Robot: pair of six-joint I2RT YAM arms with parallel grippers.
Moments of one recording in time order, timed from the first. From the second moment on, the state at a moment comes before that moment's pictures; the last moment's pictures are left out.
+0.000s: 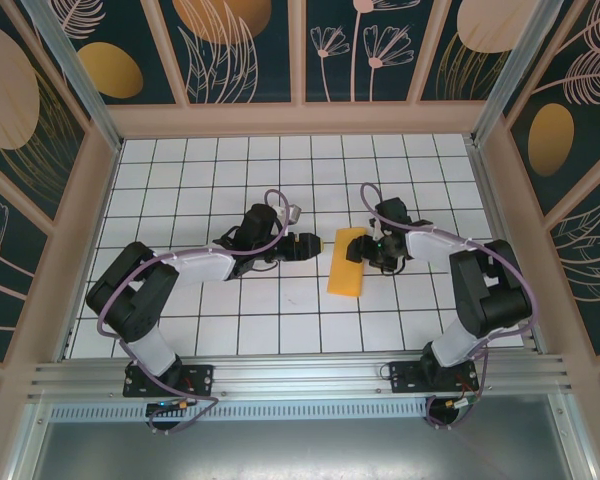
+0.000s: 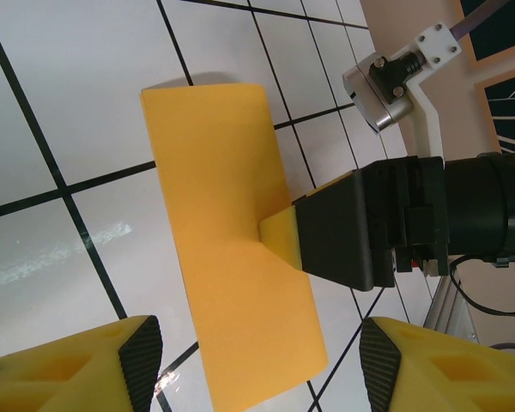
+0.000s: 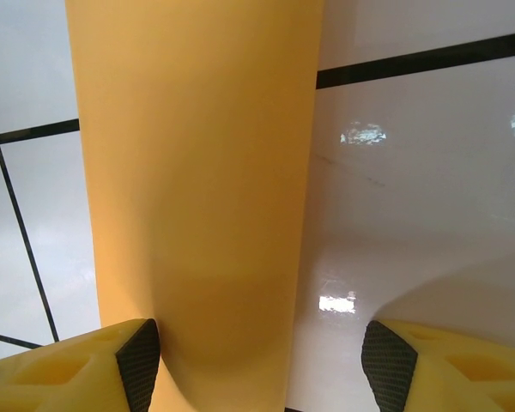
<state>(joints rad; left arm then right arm) -0.68 1.70 0.83 0.29 0.49 -0.75 0.33 1.62 0.83 -0.42 -0.31 0.48</state>
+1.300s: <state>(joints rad) -0.78 1.99 1.20 -0.05 0.36 -0.69 0.36 1.68 0.91 -0.52 -0.25 0.48</state>
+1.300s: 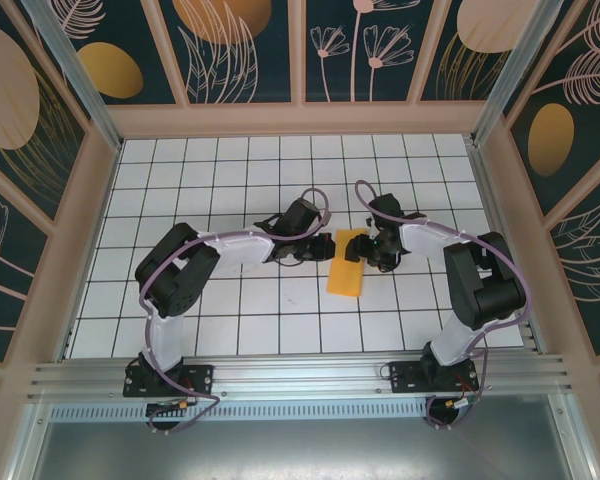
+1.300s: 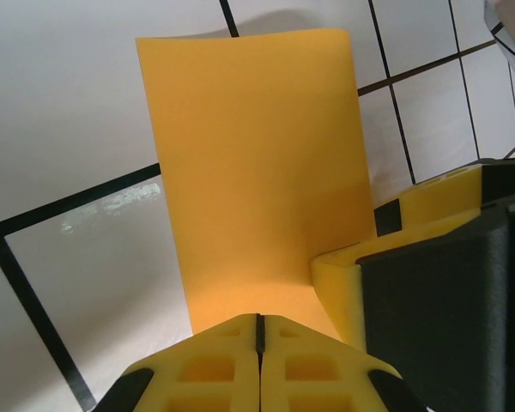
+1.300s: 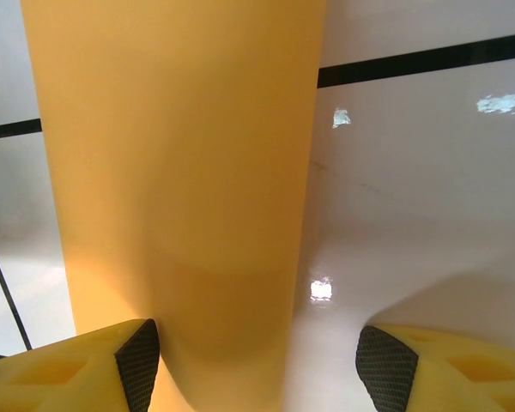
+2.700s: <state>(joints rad) -0.81 2.11 1.32 -0.13 0.32 -0.66 0.31 1.50 0.83 -0.42 -0.25 0.53</state>
